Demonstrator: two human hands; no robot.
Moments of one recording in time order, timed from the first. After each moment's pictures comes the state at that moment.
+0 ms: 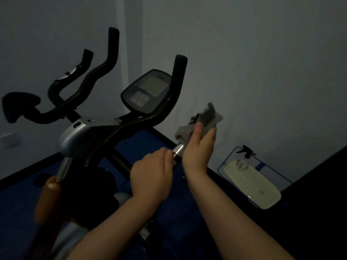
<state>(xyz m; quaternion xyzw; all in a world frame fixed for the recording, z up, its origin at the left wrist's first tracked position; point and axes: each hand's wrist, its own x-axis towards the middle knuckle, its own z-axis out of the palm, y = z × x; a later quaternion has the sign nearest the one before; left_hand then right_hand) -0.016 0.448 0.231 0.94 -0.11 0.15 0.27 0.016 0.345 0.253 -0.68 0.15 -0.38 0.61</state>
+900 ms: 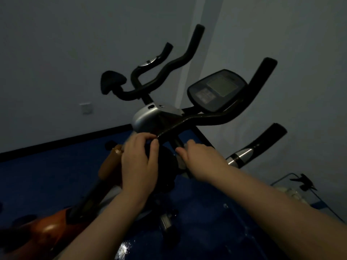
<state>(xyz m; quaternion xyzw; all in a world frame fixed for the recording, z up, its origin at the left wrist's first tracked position) -0.036 0.572 0.214 0.83 0.08 0.29 0.46 0.012 0.427 0.253 -0.98 -0.20 0.04 0.03</state>
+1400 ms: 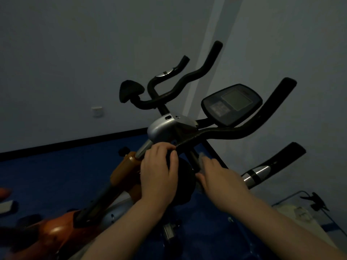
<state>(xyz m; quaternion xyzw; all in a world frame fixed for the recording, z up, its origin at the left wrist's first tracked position) -0.033 0.575 0.213 0.85 0.07 0.28 0.45 -0.012 0.421 0.251 -0.98 -0.20 0.02 -0.01</state>
